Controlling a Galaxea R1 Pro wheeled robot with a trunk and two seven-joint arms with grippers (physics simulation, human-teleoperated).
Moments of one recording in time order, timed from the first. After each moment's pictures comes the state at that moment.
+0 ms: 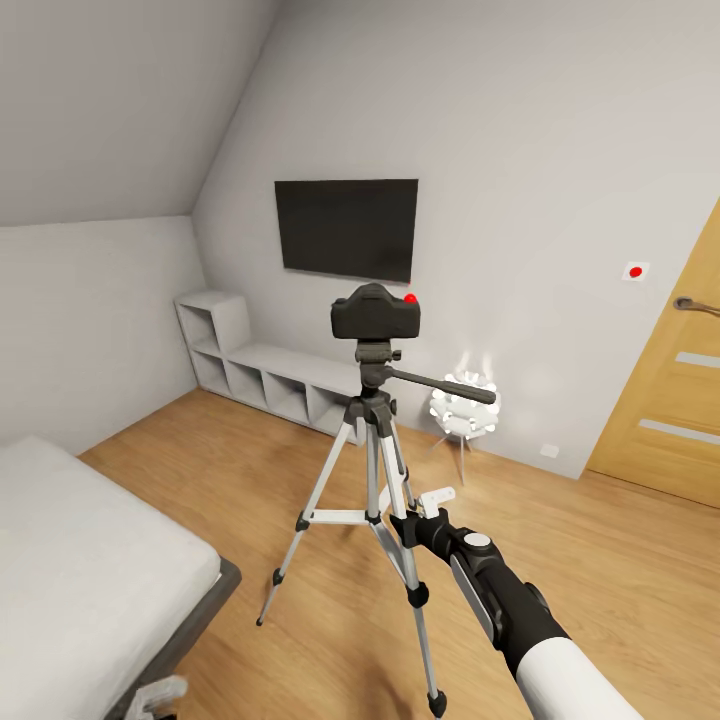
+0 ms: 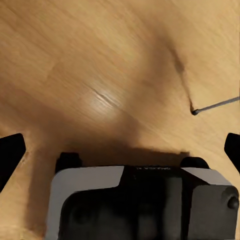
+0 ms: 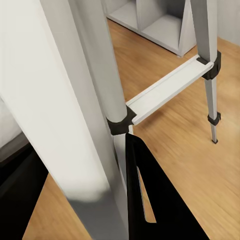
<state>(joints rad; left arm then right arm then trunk) -0.51 0.27 -0.08 0.00 0.28 0.18 -0.53 -0.59 0.06 0.17 -0.80 -0.01 0.25 0.25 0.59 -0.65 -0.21</state>
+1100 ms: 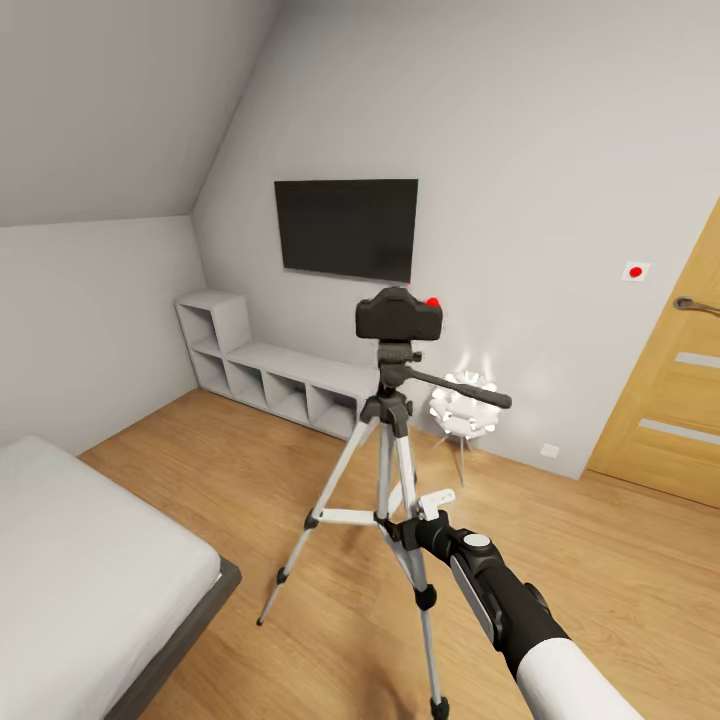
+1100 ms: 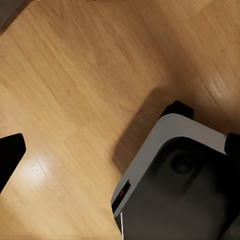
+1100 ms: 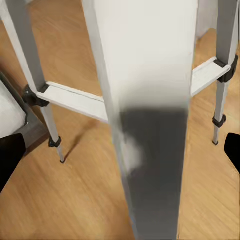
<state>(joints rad) -0.30 0.15 -0.07 0.00 0.51 0.06 0.14 -0.59 0.06 0.17 -0.79 -0.01 0.27 0.25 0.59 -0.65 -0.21</state>
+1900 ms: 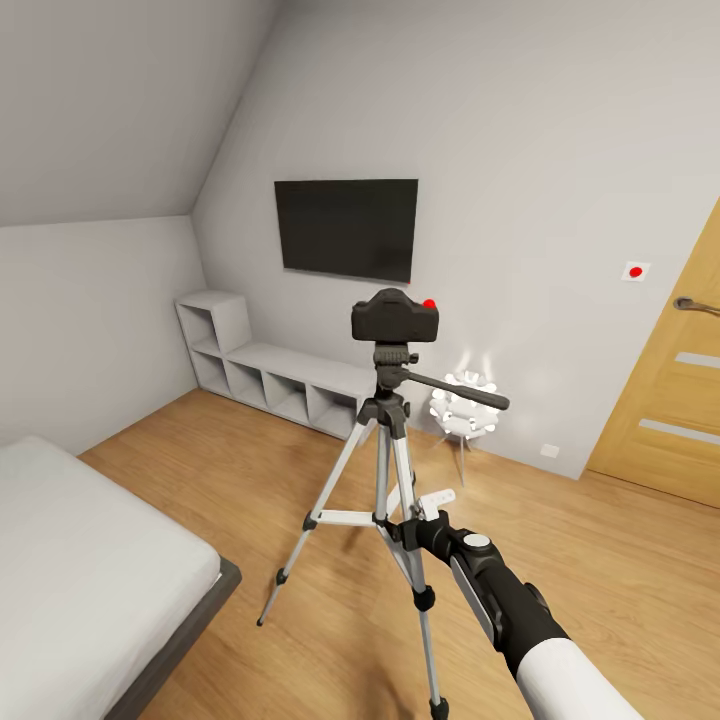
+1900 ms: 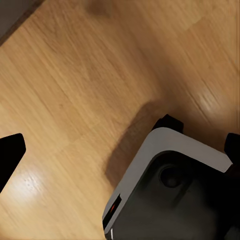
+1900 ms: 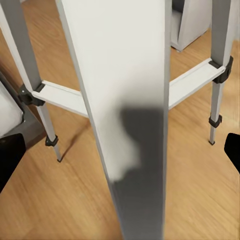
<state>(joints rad) -0.30 0.13 -0.07 0.00 0.51 -0.01 0.14 -0.59 0.06 0.17 -0.79 0.01 0.27 0.25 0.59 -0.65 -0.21</state>
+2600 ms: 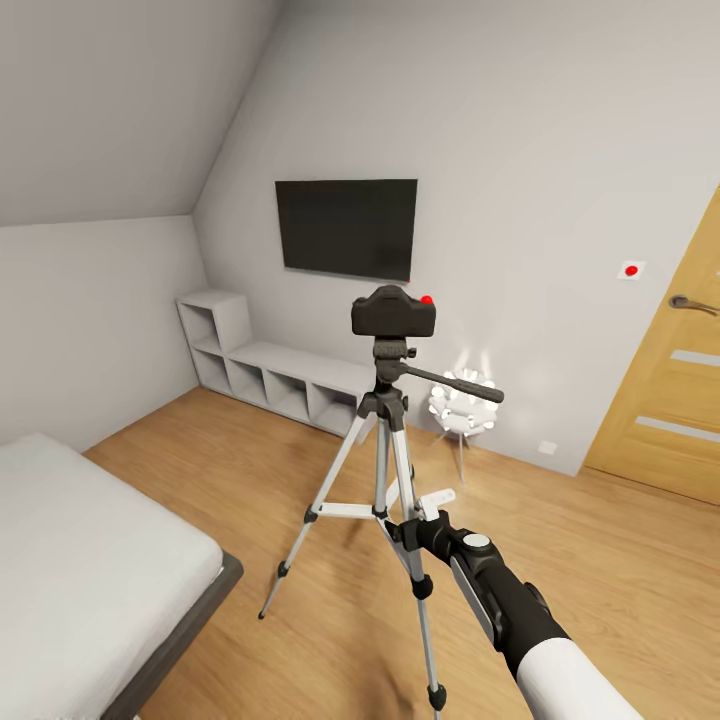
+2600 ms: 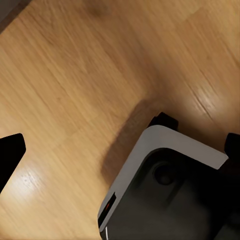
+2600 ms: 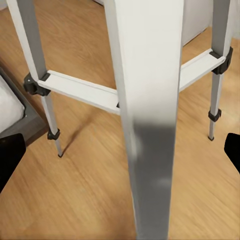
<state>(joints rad) -0.30 0.12 -0.07 0.00 0.50 -0.01 0.14 -0.59 0.06 0.17 -0.79 0.02 0.27 0.24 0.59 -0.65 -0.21</state>
